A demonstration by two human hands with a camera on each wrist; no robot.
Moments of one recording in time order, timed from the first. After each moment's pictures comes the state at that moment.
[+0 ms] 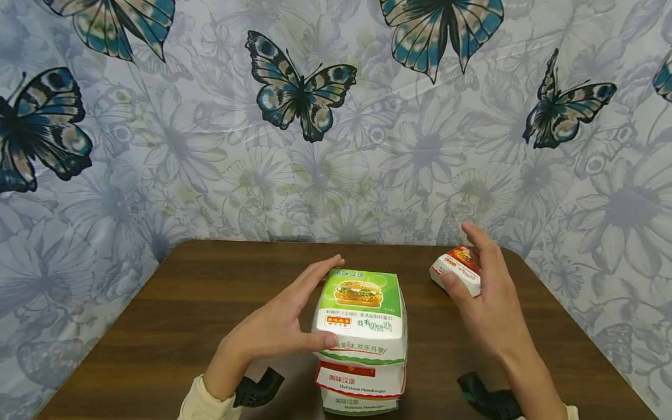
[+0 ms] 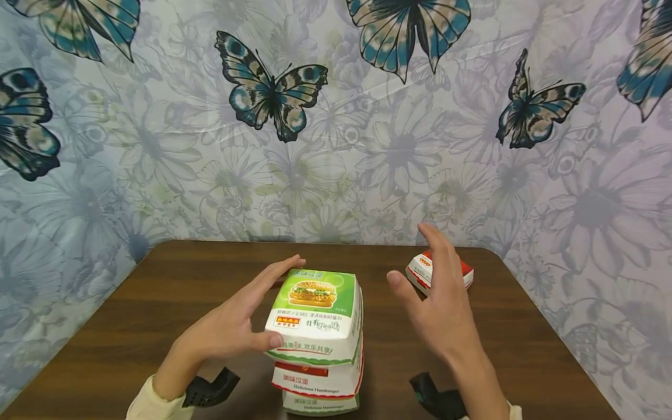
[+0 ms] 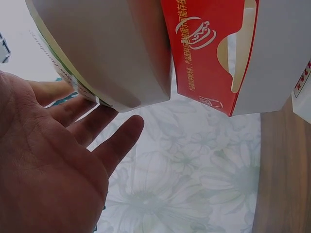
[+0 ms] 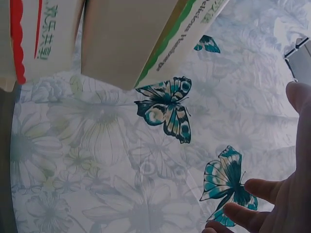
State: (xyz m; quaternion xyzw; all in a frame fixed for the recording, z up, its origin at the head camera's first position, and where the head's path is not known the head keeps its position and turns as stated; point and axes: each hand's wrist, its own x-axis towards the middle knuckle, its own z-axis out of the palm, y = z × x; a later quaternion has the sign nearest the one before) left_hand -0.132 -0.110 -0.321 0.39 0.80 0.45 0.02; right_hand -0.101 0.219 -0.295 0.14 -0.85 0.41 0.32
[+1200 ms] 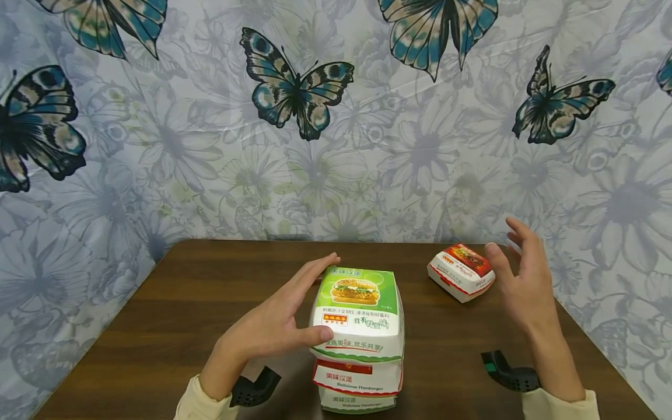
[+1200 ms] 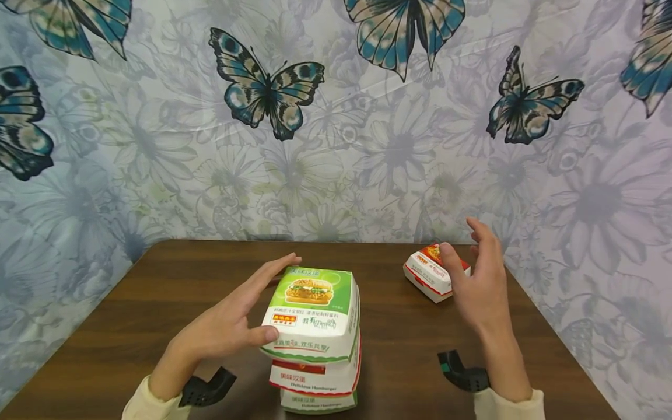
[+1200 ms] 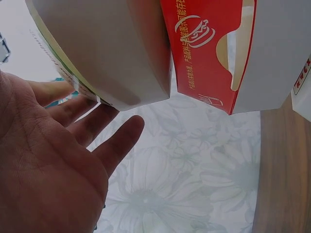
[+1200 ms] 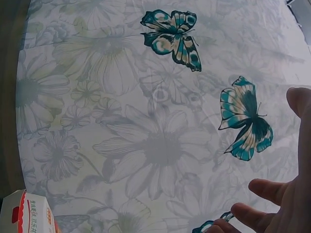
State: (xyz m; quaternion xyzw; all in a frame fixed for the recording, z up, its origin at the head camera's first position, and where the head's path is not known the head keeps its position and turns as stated) left_hand -0.133 -0.110 -0.320 0.39 0.81 0.44 0.00; right_hand -0.133 0.284 -0.305 0.05 -0.85 0.43 0.31
